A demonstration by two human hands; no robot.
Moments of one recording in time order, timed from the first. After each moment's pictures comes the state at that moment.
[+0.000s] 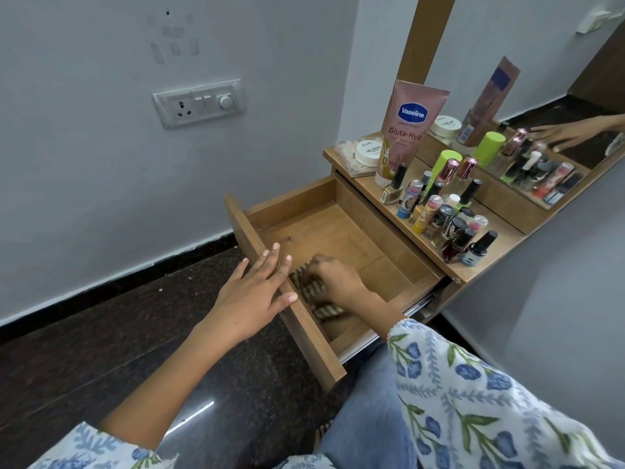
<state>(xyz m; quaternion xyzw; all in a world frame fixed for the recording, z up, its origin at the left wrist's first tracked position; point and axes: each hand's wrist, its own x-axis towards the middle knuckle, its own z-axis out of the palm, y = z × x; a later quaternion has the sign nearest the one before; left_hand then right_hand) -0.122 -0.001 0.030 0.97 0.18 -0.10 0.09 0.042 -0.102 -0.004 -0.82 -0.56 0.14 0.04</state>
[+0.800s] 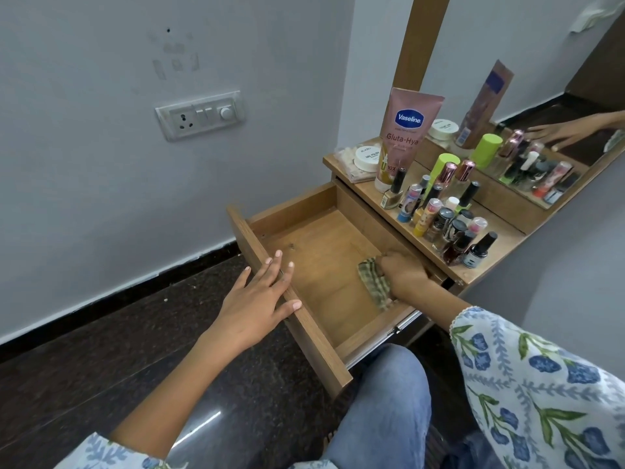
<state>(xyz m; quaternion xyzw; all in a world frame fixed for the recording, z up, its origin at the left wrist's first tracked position) -0.121 -0.001 0.031 0.97 0.19 -0.10 0.09 0.106 -0.154 0.022 -0.90 -0.39 0.14 -0.15</state>
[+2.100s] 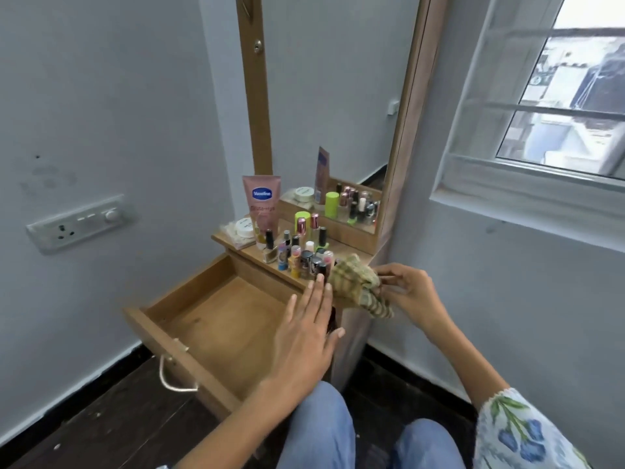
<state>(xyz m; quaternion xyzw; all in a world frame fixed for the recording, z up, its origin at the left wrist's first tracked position) -0.028 -0.183 0.070 0.98 -0.01 0.18 0.07 0.088 -0.359 0.112 -0.79 -0.23 0.00 0.57</state>
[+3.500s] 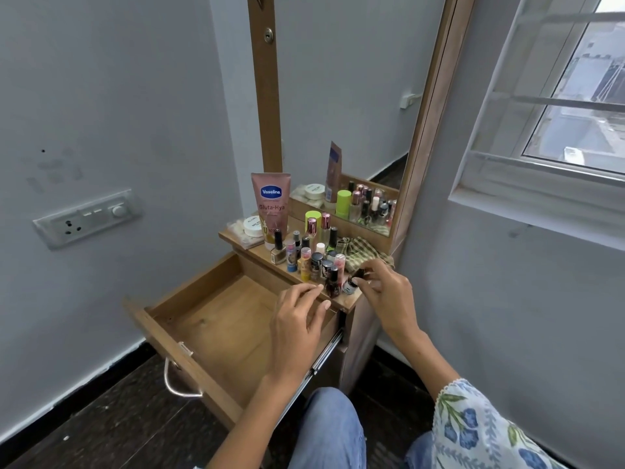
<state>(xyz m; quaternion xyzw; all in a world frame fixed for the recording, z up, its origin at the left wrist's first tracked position) 0.001 -0.158 0.057 0.87 0.05 0.37 0.32 0.107 -0.302 0.075 -0.85 -0.26 -0.20 0.41</state>
